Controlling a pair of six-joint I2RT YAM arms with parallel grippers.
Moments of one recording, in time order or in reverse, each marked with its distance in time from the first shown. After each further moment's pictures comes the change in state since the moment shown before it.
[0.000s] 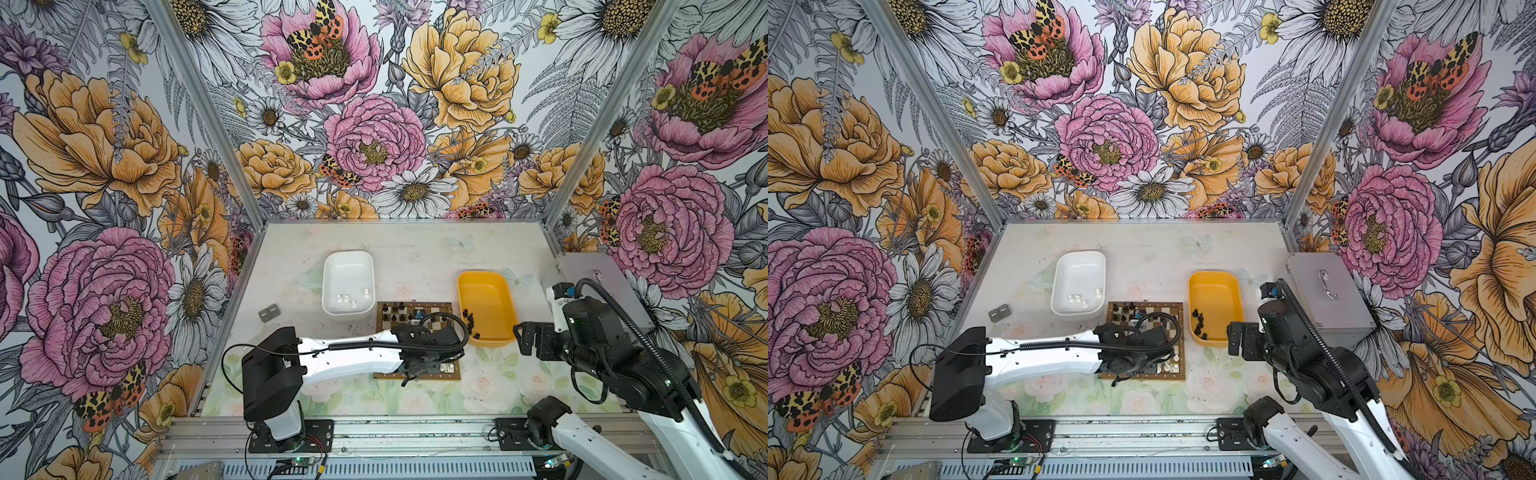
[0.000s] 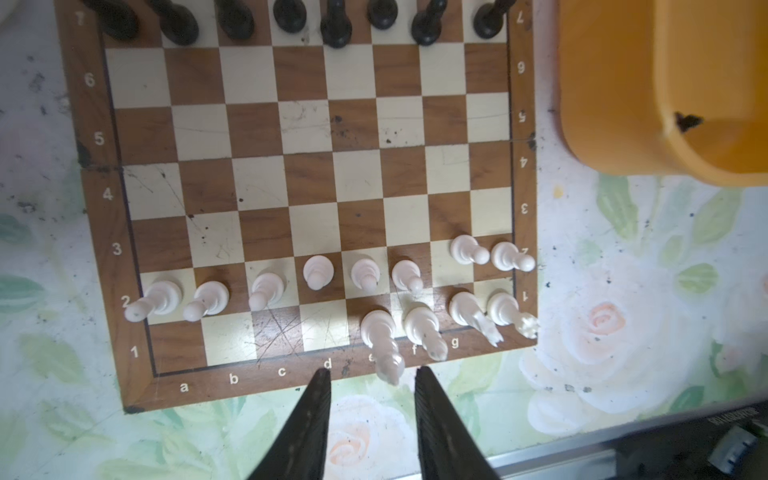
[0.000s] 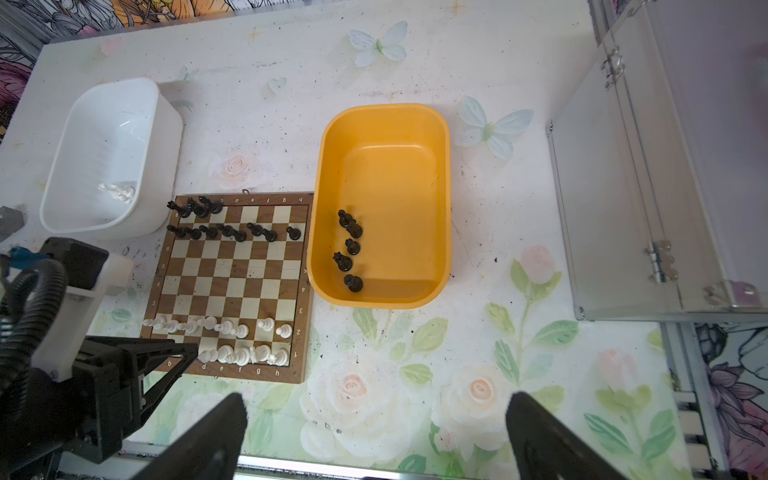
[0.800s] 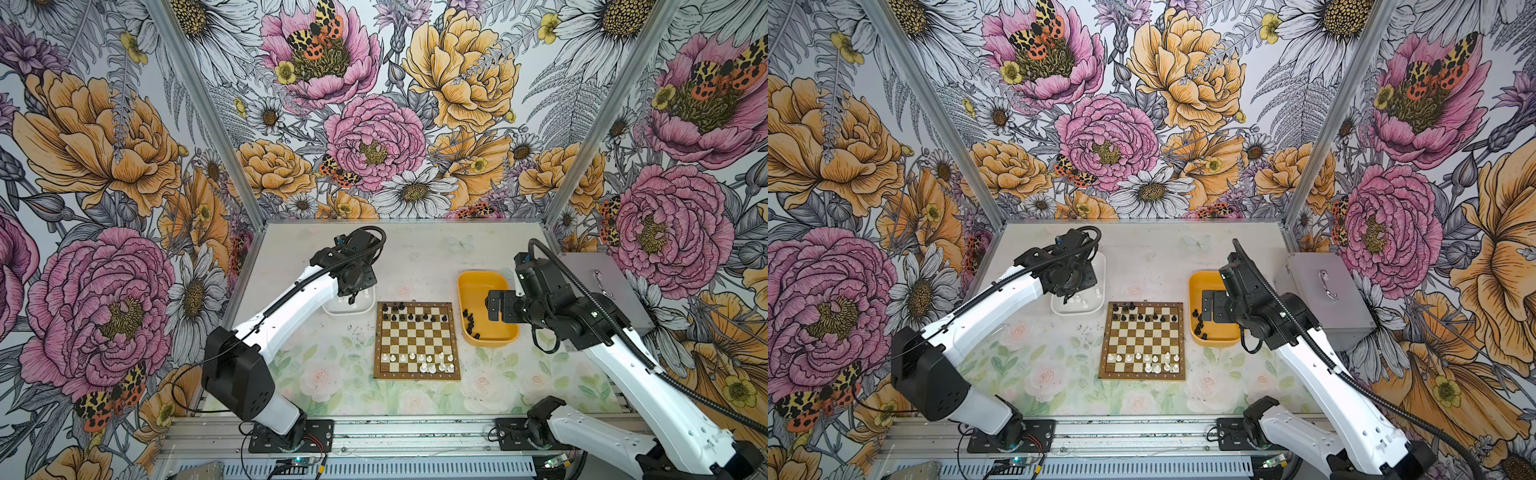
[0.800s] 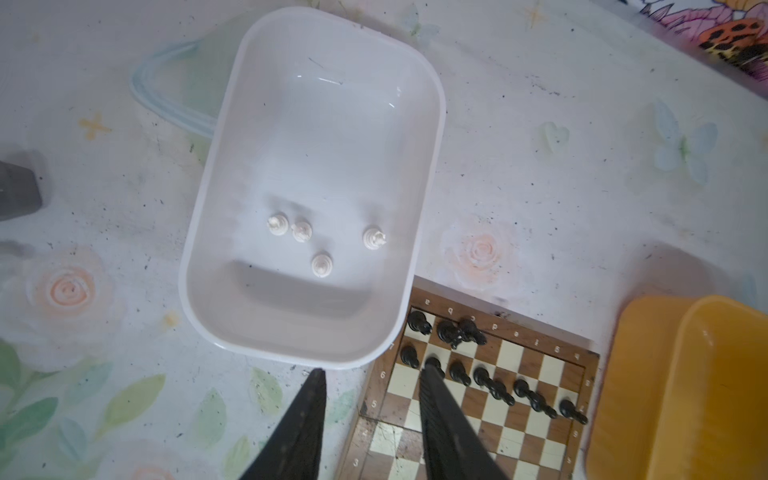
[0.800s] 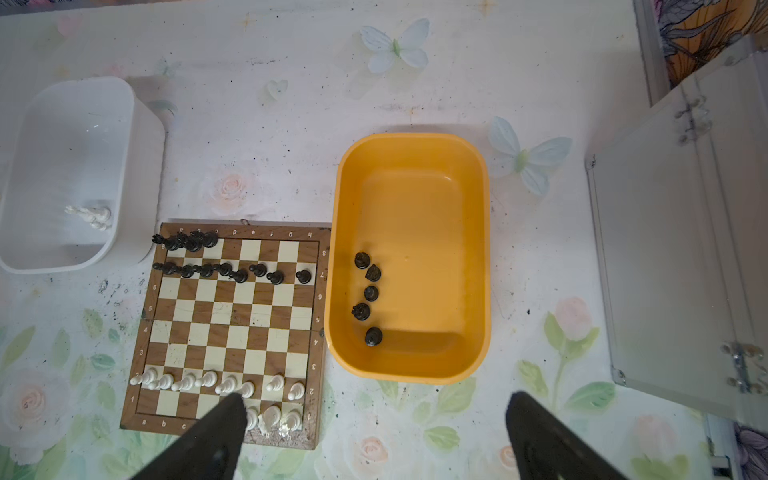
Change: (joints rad) left arm 0.713 -0.071 0.200 -0.138 0.027 0.311; right arm 0.000 0.359 0.060 0.223 0.005 -0.016
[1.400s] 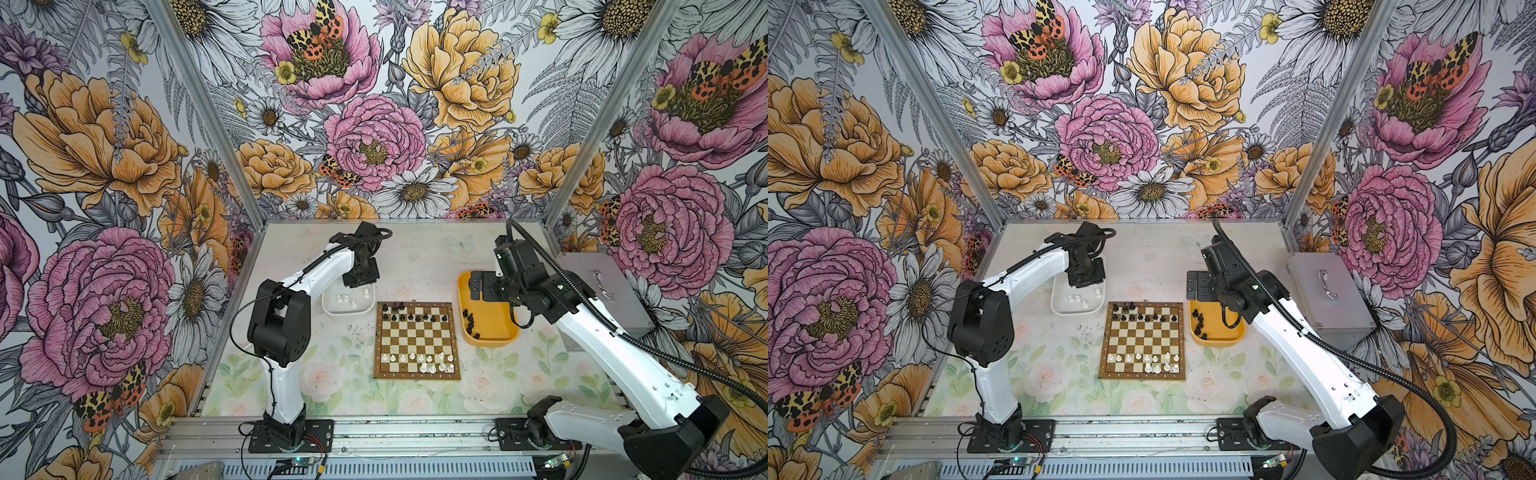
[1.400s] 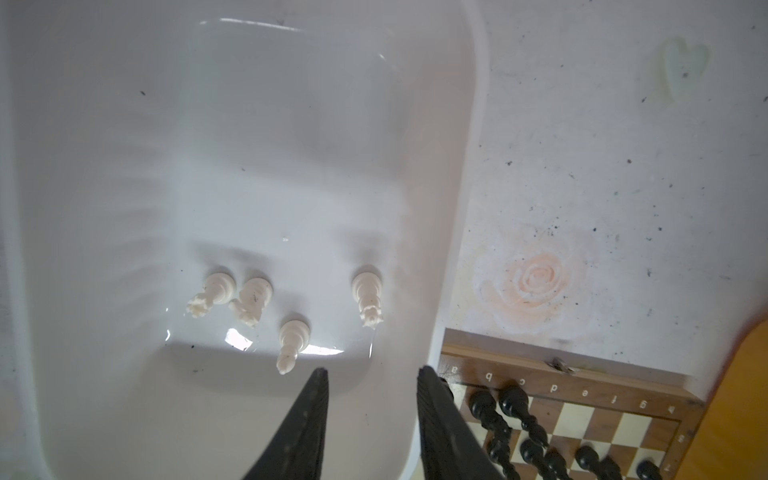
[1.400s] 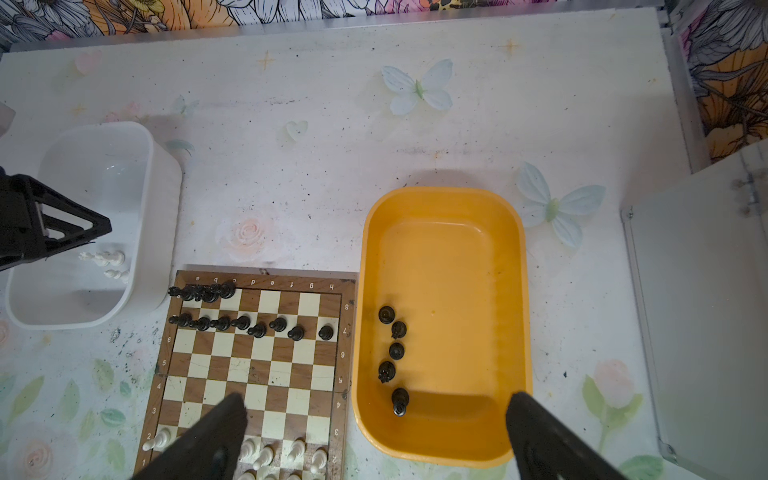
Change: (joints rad) left arm 0.100 0.348 0.171 0.010 0.180 0.161; right arm 0.000 0.155 0.059 0.138 0.000 -0.002
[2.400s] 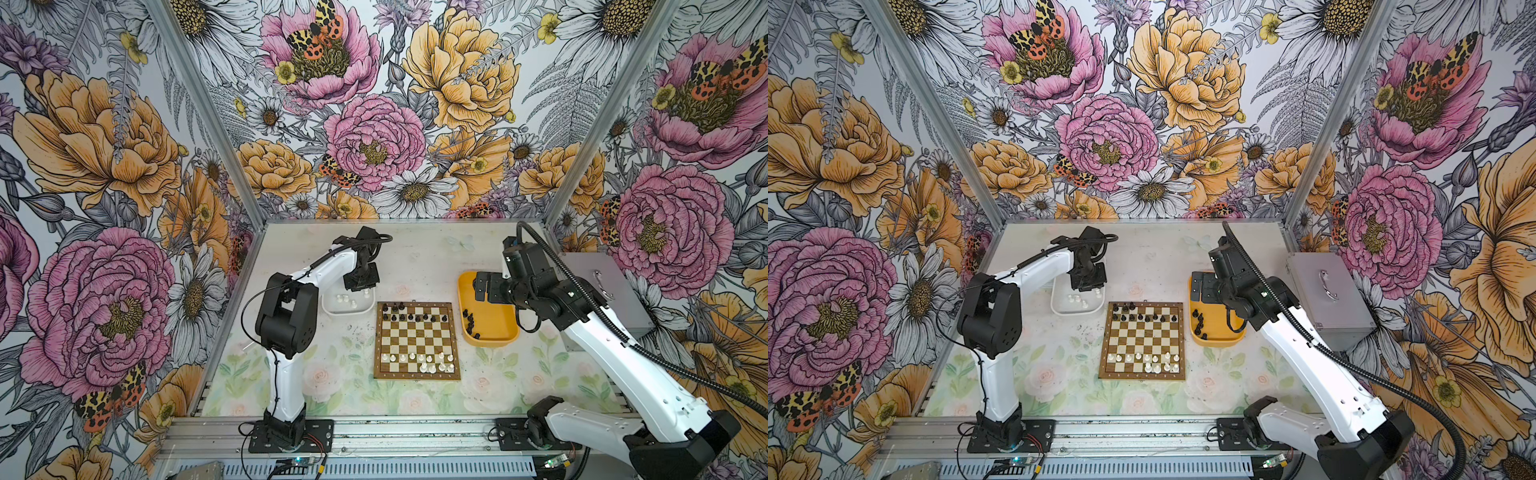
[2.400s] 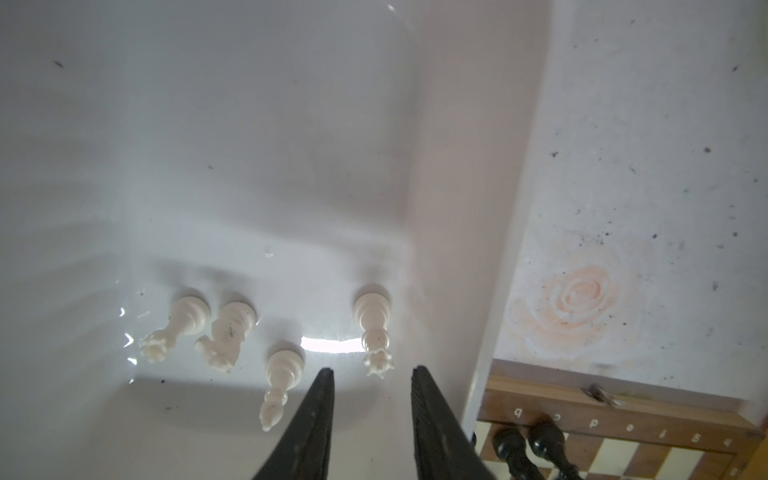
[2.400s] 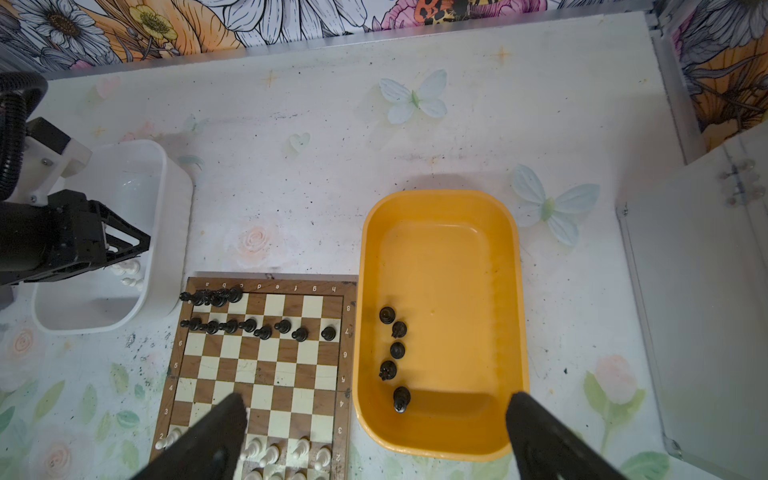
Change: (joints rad) left arm 0.020 0.068 -0.007 0.030 0.028 0.023; right arm -0.019 -0.058 -0.027 0.008 -0.032 0.011
